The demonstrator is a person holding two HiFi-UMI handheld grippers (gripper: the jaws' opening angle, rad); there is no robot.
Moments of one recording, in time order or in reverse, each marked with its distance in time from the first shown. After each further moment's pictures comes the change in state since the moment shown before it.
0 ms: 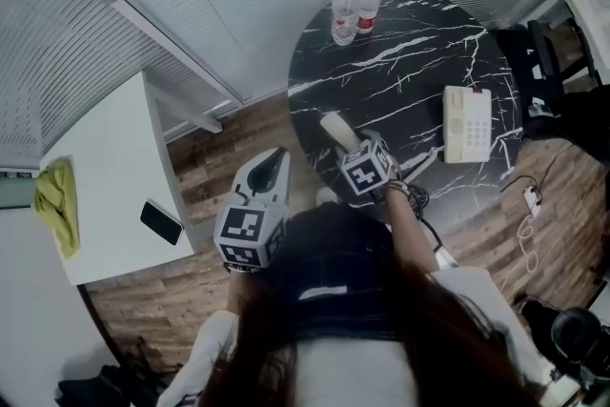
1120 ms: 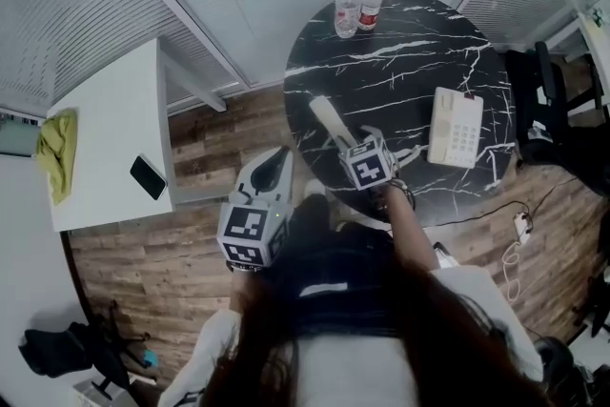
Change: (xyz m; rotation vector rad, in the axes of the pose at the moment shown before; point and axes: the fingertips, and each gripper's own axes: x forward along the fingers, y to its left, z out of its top) left arm -0.029 -0.079 -0.004 -0.057 -0.045 0.130; right arm -0.048 -0.015 -0.022 0.001 -0.090 0.091
